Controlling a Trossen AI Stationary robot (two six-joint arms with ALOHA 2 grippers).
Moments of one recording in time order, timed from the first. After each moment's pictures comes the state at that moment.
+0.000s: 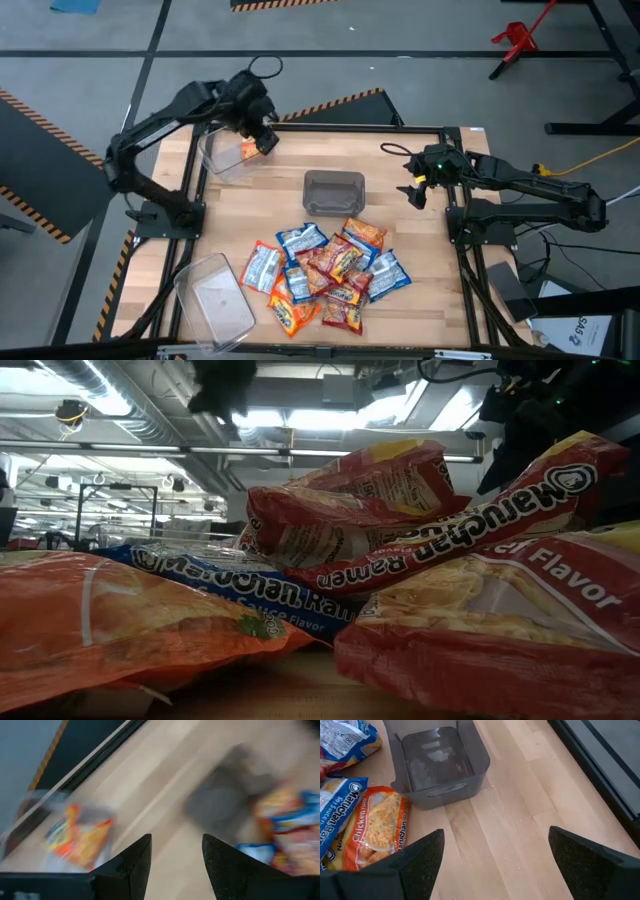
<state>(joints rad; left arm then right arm) 0.54 1.42 1.65 -1.20 0.09 -0.21 -0.35 0.82 0.70 -0.68 0.03 -0.03</state>
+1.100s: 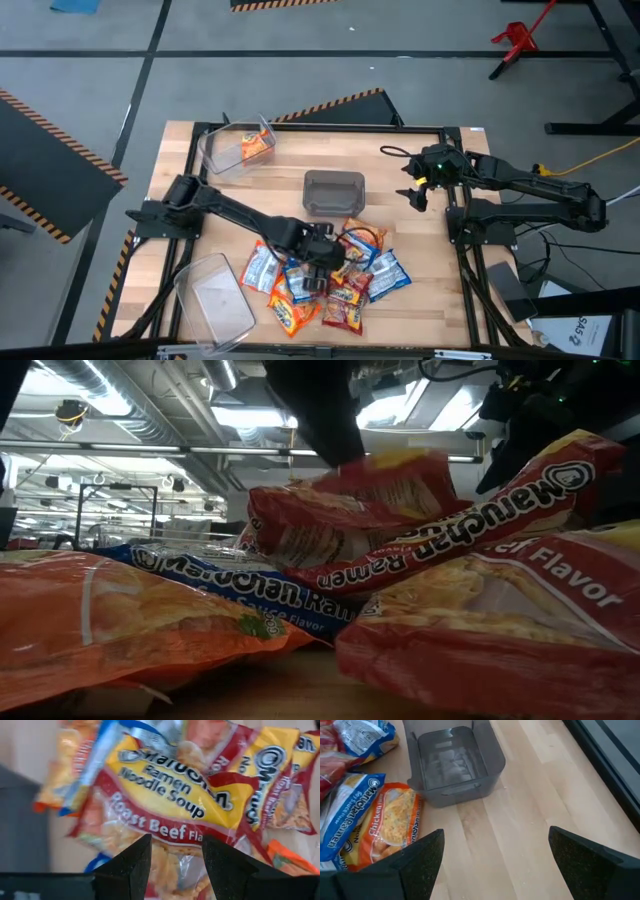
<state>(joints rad) -0.31 2.00 1.65 -0.72 -0.11 -0.14 -0.35 0.82 0.70 -0.68 -0.04 -0.06</state>
